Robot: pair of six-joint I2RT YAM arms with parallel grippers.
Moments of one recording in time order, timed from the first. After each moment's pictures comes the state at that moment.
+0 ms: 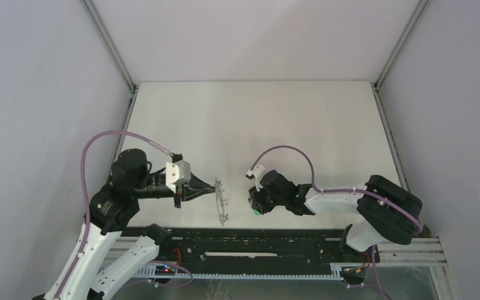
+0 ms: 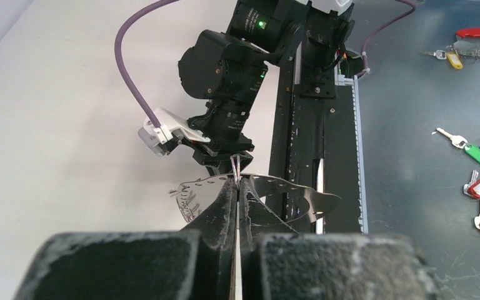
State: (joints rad) left arm -0.48 0.61 0.97 -0.72 0.90 0.31; right arm 1.01 1.49 0.58 0.15 -0.07 0.27
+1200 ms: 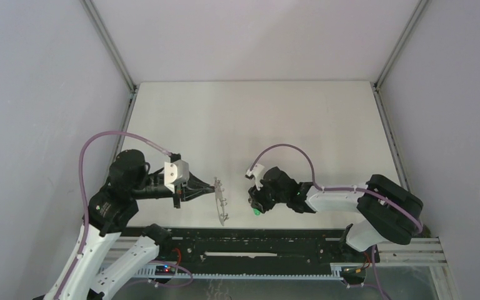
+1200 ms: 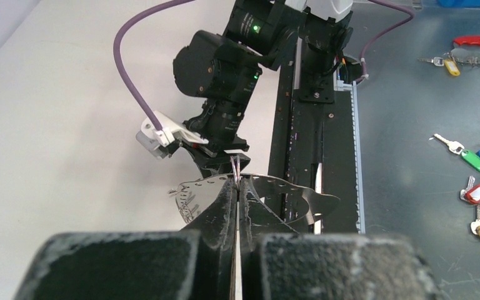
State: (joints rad) left arm -0.48 0.60 0.98 -0.71 0.90 0.29; right arm 0.97 1.47 0.58 0.16 -0.14 0.14
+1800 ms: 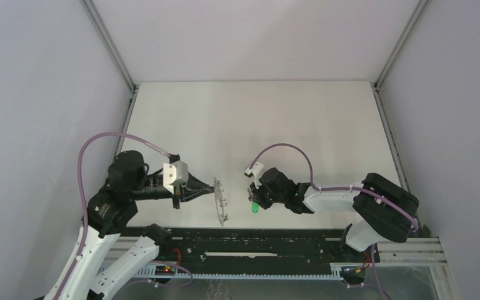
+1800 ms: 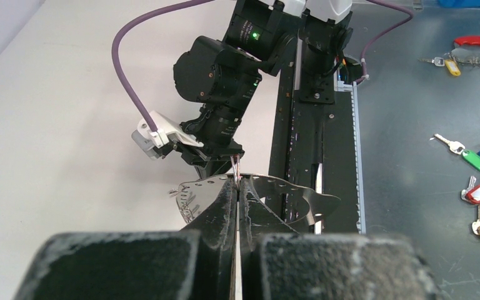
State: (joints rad) left arm -0.48 0.59 0.98 -0.71 0.90 0.29; right arm 0.99 1.52 0.58 0.22 -0.05 0.18
